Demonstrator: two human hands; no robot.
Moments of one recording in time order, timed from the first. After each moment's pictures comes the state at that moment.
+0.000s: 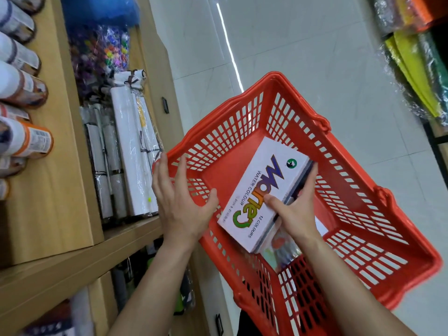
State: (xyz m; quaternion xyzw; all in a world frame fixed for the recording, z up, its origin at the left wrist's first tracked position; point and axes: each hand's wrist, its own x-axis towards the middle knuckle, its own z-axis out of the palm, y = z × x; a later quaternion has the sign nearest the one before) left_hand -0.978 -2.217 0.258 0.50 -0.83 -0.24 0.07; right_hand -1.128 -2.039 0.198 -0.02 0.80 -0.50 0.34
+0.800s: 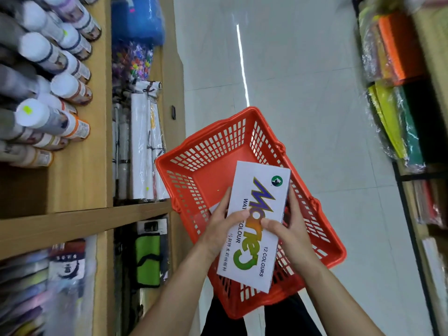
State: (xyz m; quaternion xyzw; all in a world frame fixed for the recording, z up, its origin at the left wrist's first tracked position) left_hand -1.028 -2.099 0.331 0.42 -0.36 -0.83 0.05; right_hand -1.156 -1.974 0.344 -0.09 0.66 -0.58 0.48
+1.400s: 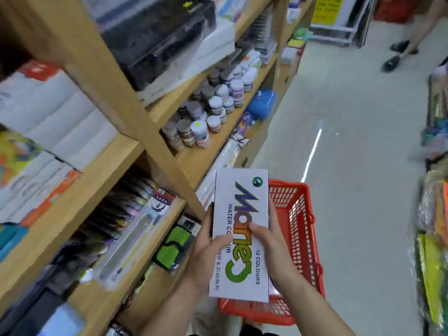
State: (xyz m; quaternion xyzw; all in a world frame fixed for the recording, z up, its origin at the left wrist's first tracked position) left_hand -0.949 -2.011 0.555 0.47 -0.31 -0.71 0.42; right_hand -1.103 -2.009 0.527 -0.26 0.46 -0.53 0.66
